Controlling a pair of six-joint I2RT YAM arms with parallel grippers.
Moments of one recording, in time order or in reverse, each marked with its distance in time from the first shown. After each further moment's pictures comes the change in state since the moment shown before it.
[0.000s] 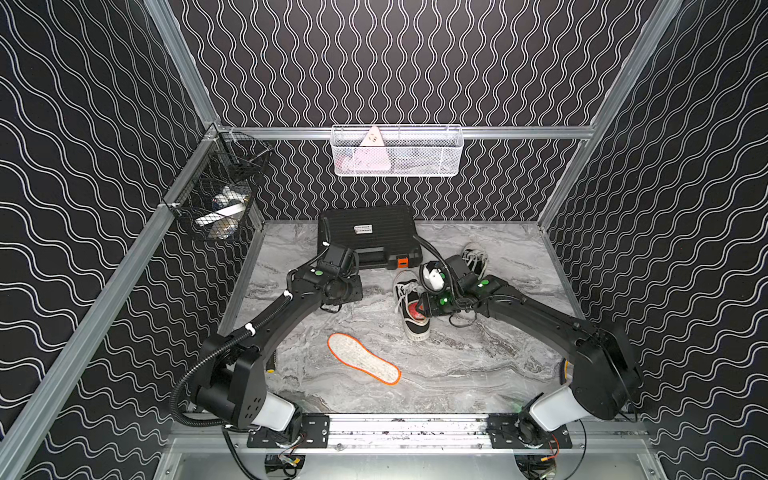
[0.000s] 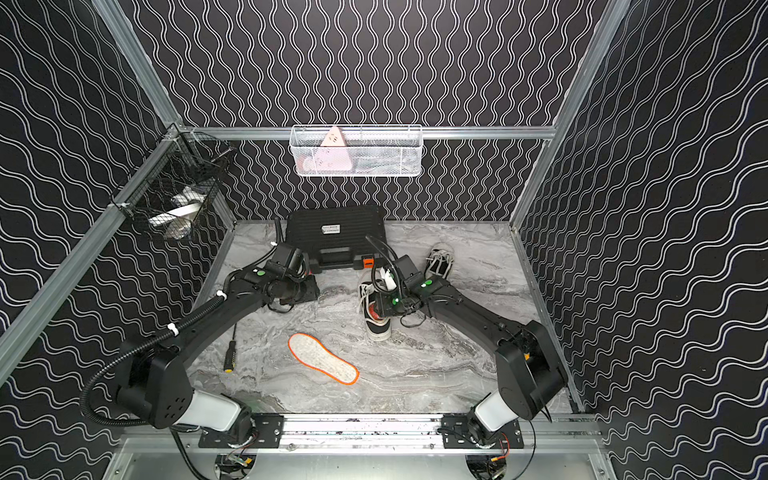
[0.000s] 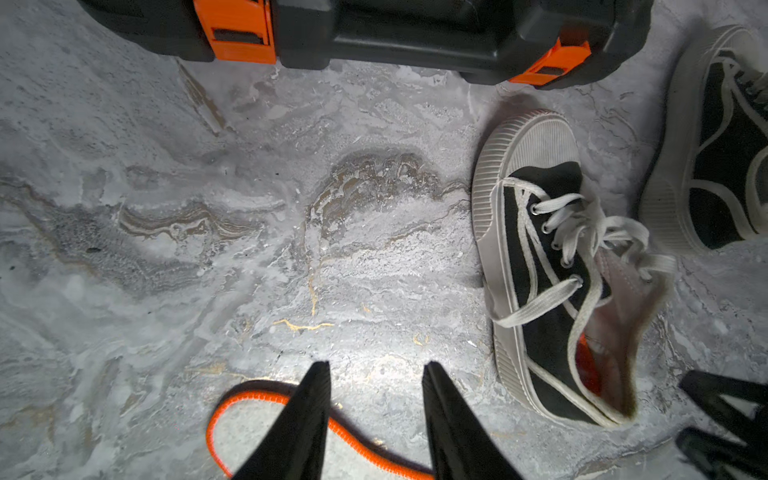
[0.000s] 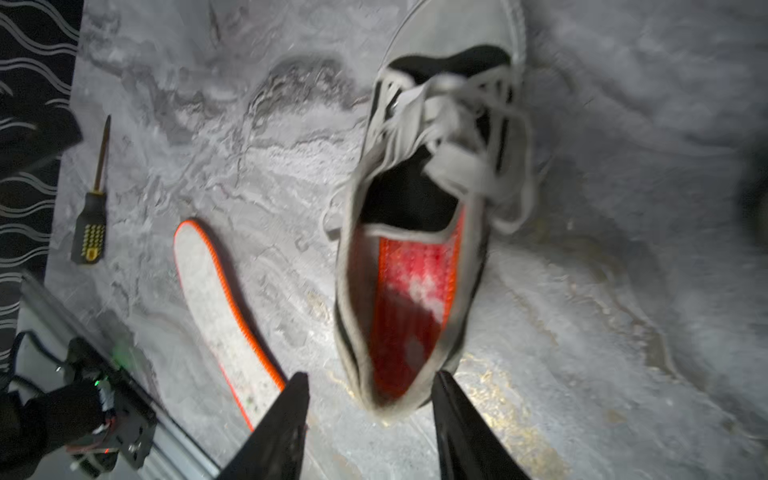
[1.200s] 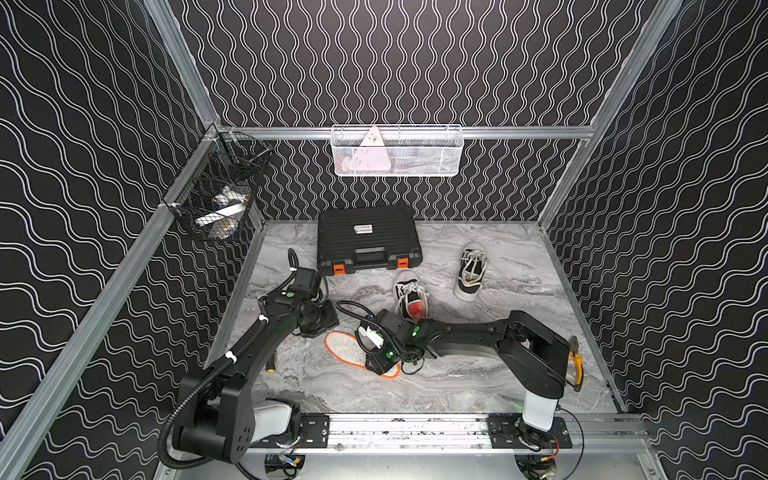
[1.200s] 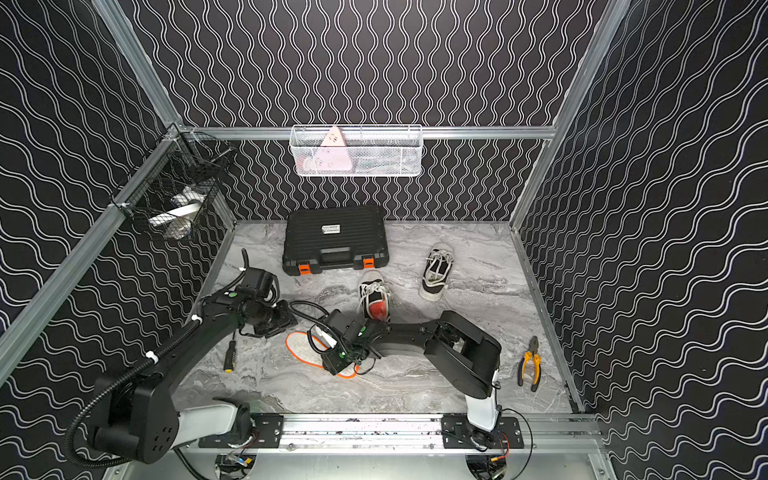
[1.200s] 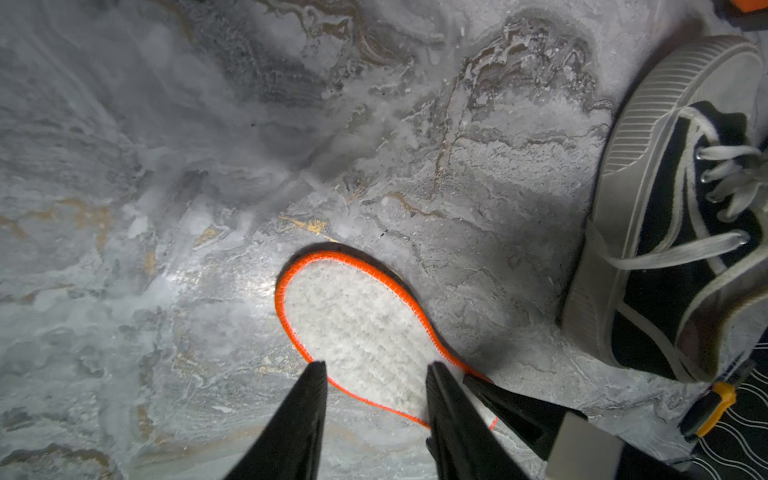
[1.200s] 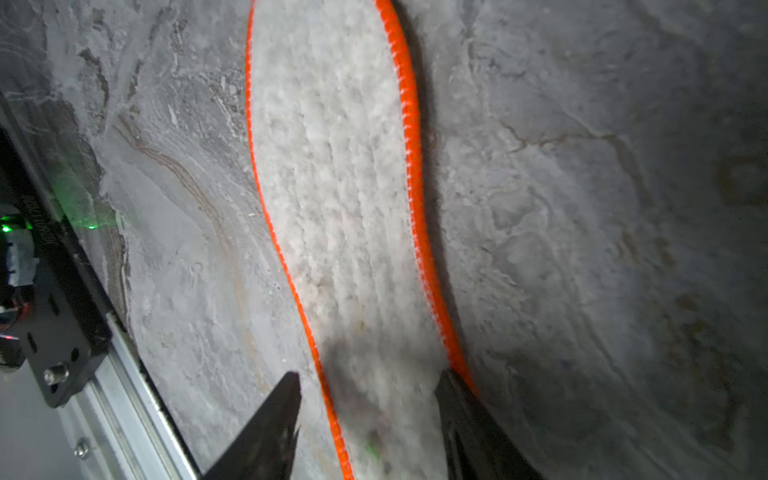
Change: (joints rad) left arm 0.227 -0.193 -0.292 -0.103 0.196 -0.072; right arm 0.436 0.325 0.007 0.270 0.103 -0.022
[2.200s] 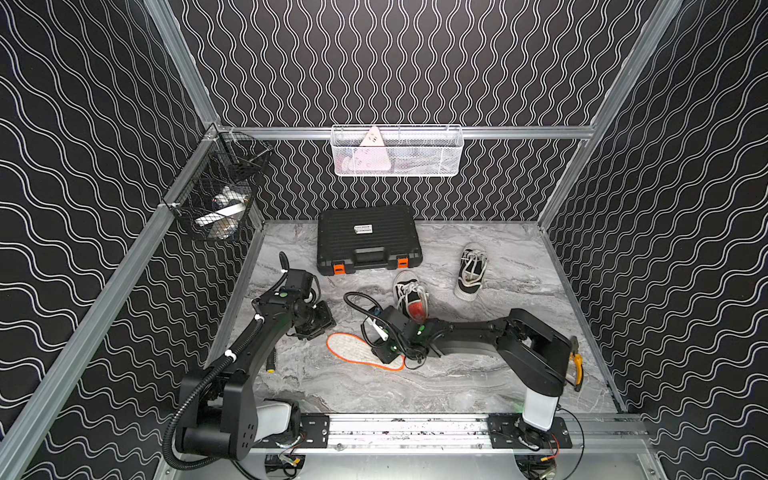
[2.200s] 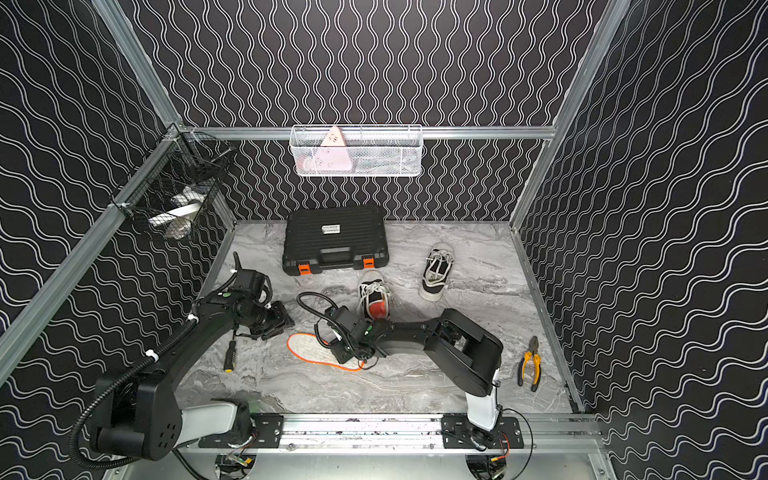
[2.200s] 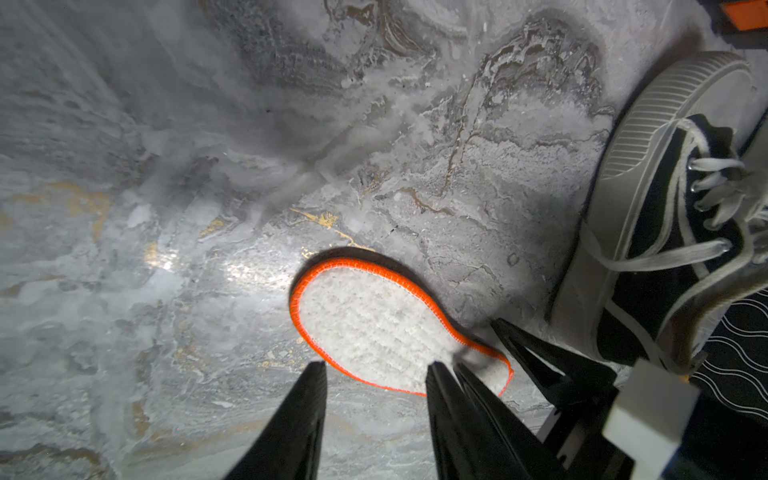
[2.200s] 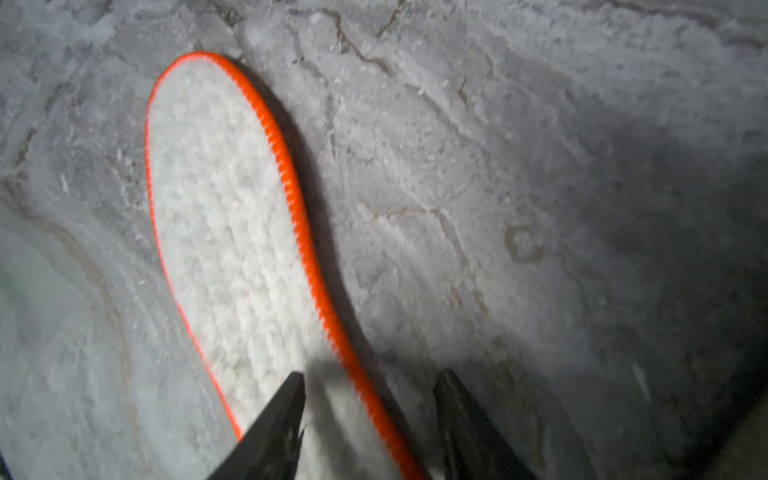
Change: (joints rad) left arm 0.064 0.008 -0.004 -0.005 0.059 0.031; right arm -0.021 -0.007 -0.092 0.137 0.136 -0.043
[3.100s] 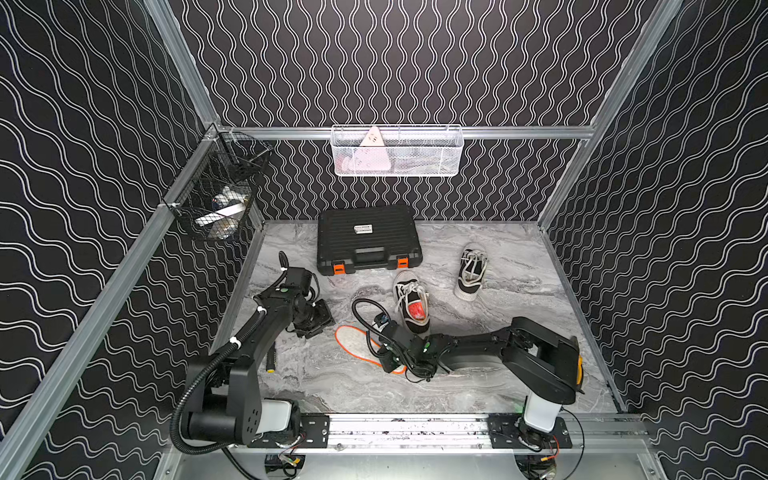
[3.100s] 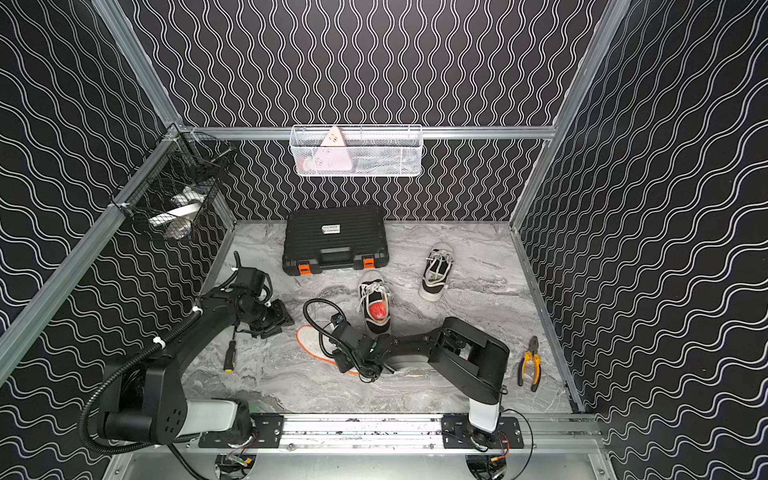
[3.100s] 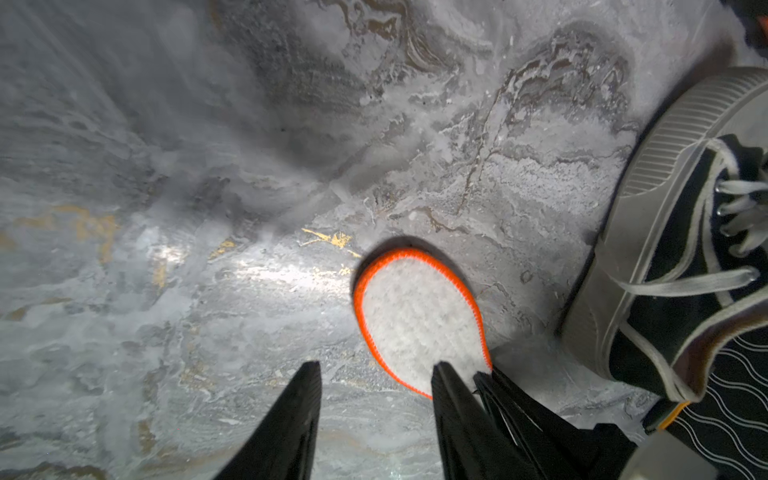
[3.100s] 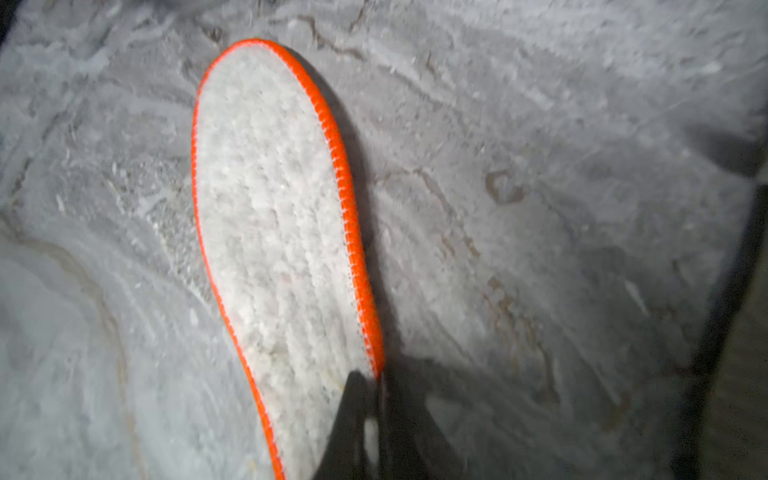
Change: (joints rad) left arm 0.022 0.077 0.016 0.011 0.023 0.018; right arm 0.059 -0.054 -0.100 0.093 0.109 0.140
